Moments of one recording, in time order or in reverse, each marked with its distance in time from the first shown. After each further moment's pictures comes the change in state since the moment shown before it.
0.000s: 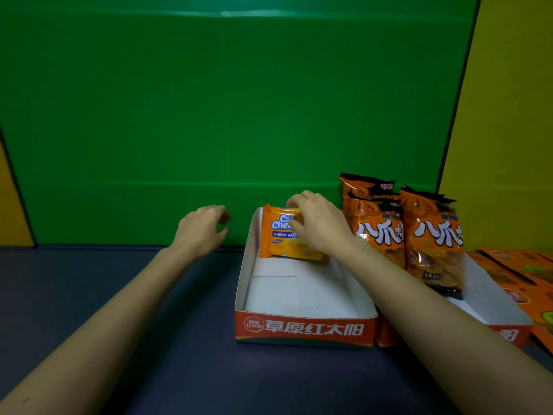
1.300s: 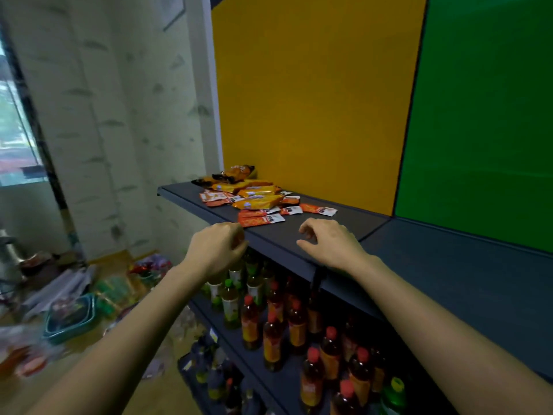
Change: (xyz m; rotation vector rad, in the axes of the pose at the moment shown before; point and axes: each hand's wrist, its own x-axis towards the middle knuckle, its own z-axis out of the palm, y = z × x) left_hand -0.369 -0.402 -0.282 0.451 -0.023 -0.594; right_hand -0.013 -0.583 0.098 0.495 -0.382 -0.555
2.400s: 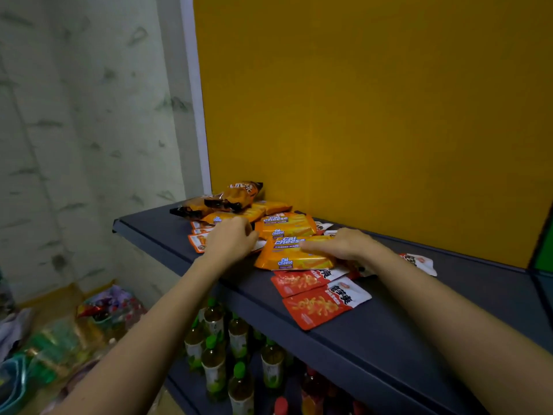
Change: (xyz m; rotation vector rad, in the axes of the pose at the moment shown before) left_hand 0.280 -0.178 0.147 -0.236 -0.065 -0.088; right_hand 0.303 -0.006 0.091 0.153 -0.211 0.616
